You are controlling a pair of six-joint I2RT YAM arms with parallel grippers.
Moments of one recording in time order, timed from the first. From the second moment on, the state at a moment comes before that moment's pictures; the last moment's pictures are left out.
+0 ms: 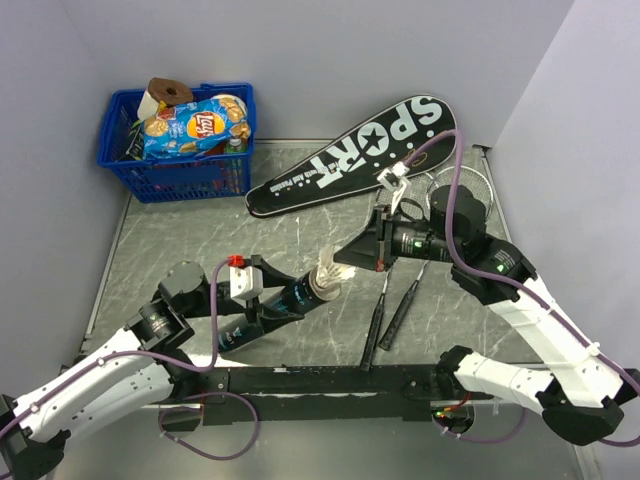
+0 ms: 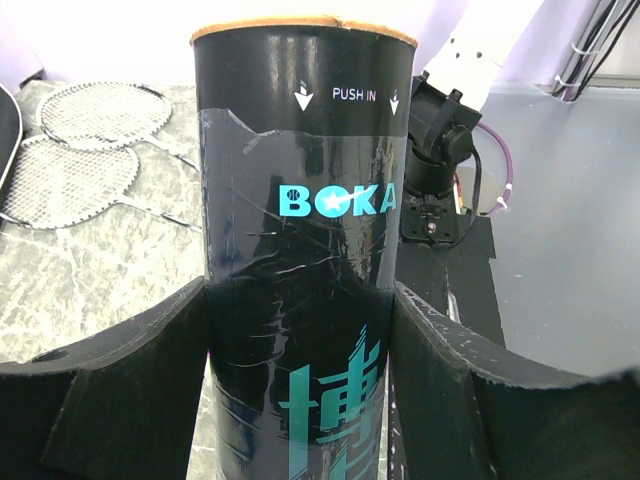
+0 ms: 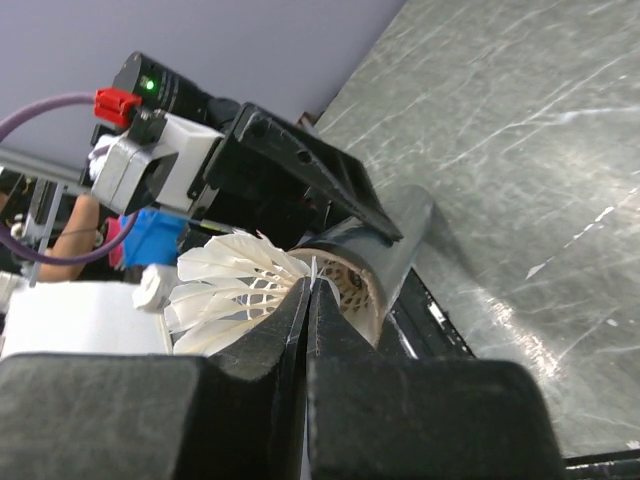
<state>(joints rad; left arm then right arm) -0.83 0.63 0.58 0.05 0.62 0.04 0.70 0.98 1.29 -0.59 -0.54 0.65</state>
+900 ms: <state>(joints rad) -0.83 0.56 0.56 0.04 0.53 0.04 1.06 1.19 1.41 -0.72 -0.10 0.57</state>
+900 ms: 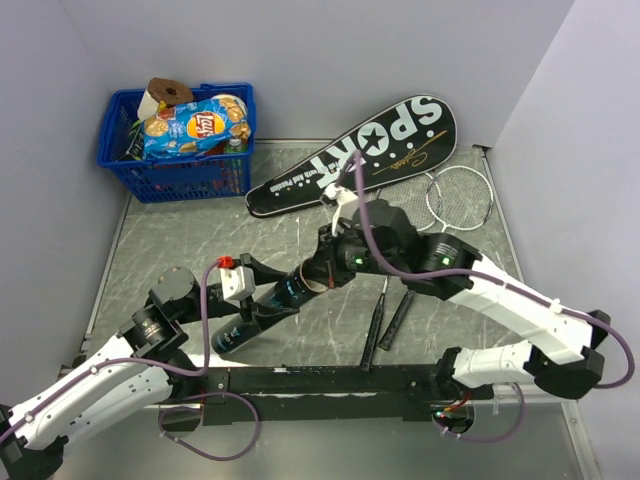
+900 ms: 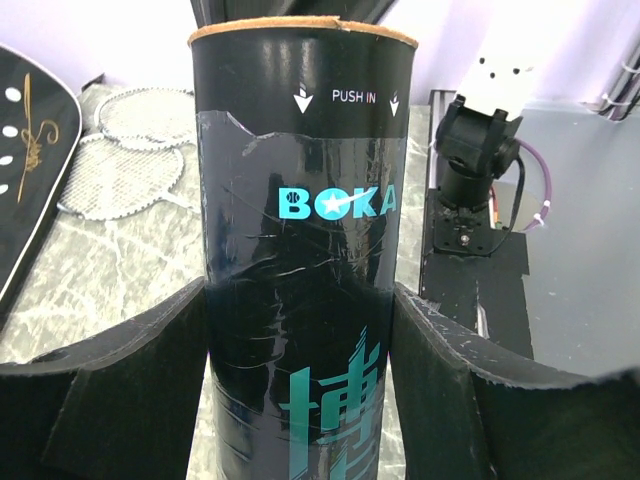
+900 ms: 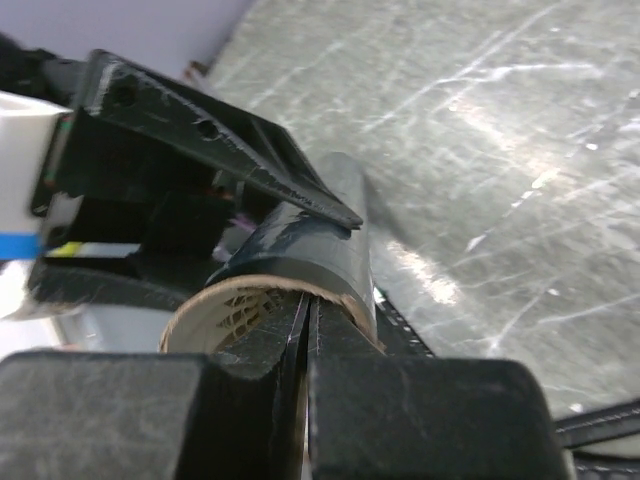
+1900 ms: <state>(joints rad) -0.82 0.60 0.55 0.03 0.49 0.03 0.79 1.12 1.51 -0.85 -0.11 0.57</state>
